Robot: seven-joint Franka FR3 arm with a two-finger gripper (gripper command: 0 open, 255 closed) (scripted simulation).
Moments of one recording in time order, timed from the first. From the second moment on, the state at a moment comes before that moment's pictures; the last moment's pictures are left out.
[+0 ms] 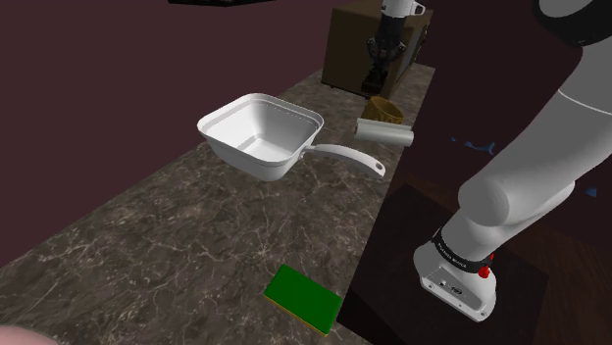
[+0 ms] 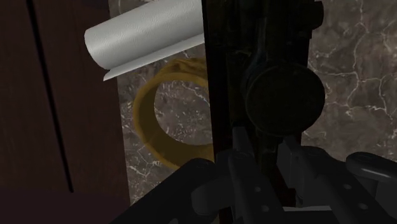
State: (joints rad) arm -0.36 0.02 -0.07 -1.81 -0.05 1.85 0.73
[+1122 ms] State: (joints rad) arm -0.43 0.05 -0.14 -1.91 -0.04 1.98 0.59
